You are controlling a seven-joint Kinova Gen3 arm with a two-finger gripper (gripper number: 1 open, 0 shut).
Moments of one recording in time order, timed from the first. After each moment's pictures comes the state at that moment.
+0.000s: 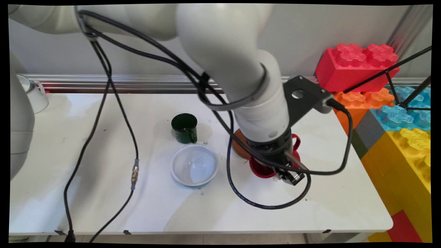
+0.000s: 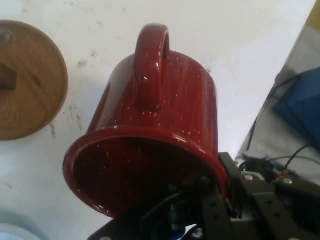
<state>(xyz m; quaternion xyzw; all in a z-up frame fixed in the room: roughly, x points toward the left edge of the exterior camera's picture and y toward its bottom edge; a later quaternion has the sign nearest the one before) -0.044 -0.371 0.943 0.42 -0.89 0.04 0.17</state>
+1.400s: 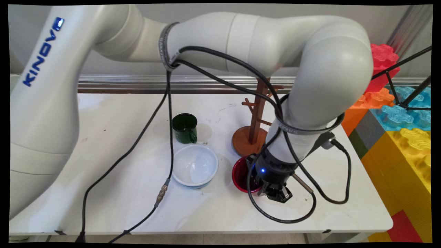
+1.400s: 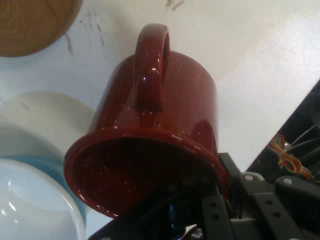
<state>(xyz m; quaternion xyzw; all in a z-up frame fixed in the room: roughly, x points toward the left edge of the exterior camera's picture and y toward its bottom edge) -0.113 -0.406 0.881 0.45 -0.89 0.04 -0.04</state>
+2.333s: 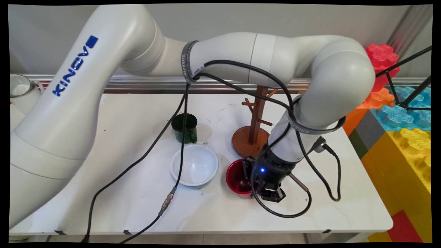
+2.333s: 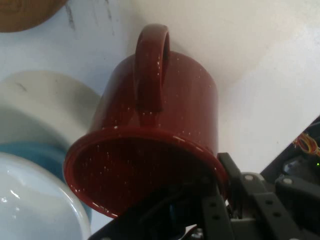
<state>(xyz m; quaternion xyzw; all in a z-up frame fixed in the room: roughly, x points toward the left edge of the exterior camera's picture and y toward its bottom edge) -0.123 -0.436 0.849 0.46 -0.88 0.02 -0.10</state>
